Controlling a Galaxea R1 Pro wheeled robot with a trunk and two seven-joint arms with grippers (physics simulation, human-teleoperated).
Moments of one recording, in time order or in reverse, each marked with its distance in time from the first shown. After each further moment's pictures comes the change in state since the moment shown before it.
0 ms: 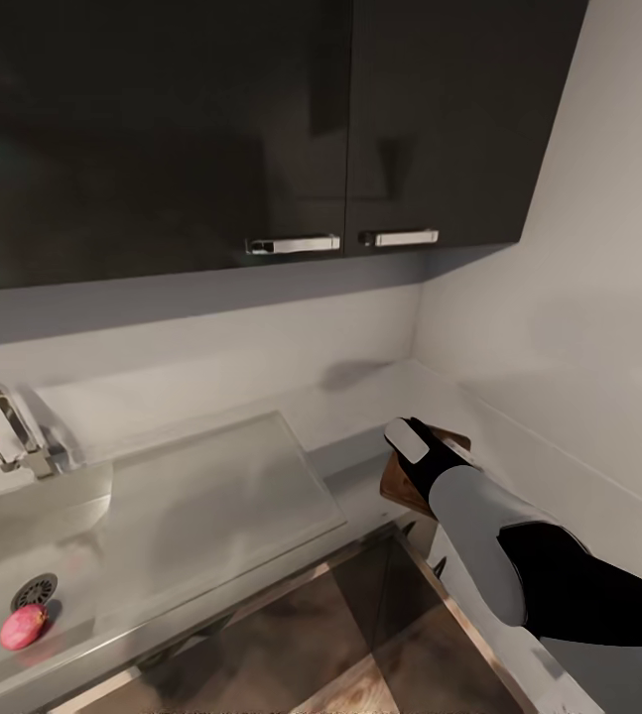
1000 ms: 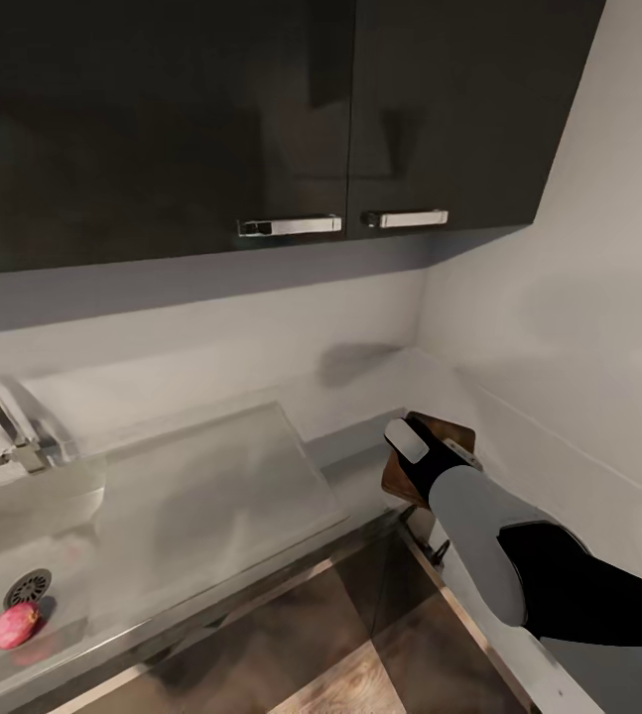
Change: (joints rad) left arm 0.000 0.000 0.000 0.000 0.000 0.000 -0.001; right arm 0.000 0.000 0.000 0.000 0.000 0.000 0.001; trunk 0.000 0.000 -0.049
